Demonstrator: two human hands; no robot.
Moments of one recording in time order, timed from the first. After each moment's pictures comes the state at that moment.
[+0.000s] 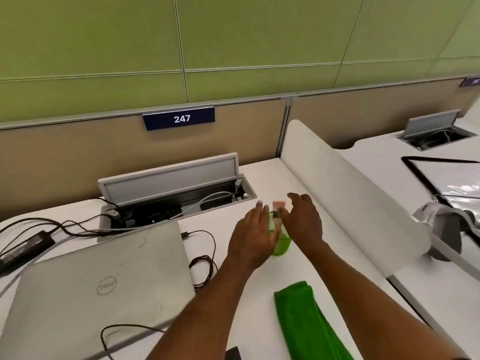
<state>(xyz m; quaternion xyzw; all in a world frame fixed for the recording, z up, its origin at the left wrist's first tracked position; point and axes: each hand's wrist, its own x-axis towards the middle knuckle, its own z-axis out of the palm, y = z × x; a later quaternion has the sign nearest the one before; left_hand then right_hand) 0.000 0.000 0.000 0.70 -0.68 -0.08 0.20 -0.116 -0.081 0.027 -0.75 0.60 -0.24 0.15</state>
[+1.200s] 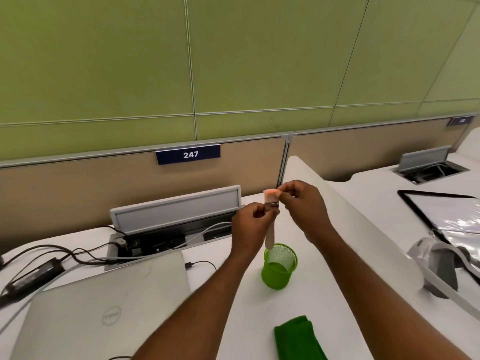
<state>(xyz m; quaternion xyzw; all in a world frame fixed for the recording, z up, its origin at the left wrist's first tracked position) 0.009 -0.025 0.102 0.64 -0.40 -0.26 0.60 -0.102 -0.080 0.163 -0.70 0.47 -0.40 0.34</state>
